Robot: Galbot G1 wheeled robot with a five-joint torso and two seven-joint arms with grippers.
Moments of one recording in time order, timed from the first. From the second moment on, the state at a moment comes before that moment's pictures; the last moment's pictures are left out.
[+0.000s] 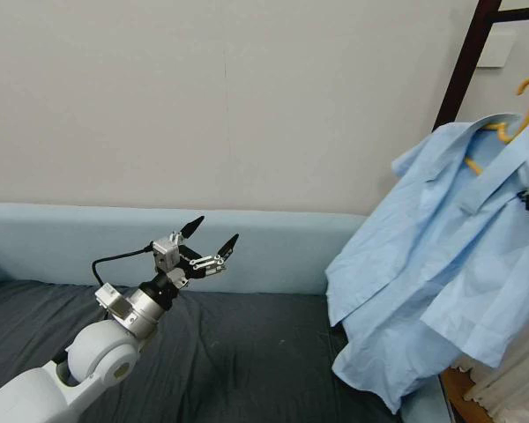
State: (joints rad) left arm 1.01 -0.64 -0.16 -2.03 -0.78 -0.29 -0.09; right arm -0.70 -0.08 0.56 2.11 2.04 -0.73 1.10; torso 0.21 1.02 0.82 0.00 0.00
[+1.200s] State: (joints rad) left arm 1.60 -1.04 -0.42 -2.14 -0.51 -0.30 -0.21; right arm -0.18 0.47 -0.08 1.34 1.09 -0.44 0.53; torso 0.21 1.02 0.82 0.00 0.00
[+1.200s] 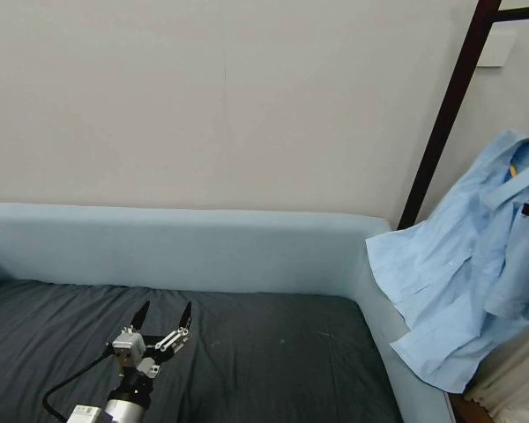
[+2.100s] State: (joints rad) left arm 1.65 -1.09 -0.42 -2.16 -0.48 -0.35 -0.21; right arm 0.54 0.60 -0.66 1.23 1.12 -0.61 0.54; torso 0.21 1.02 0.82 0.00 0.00
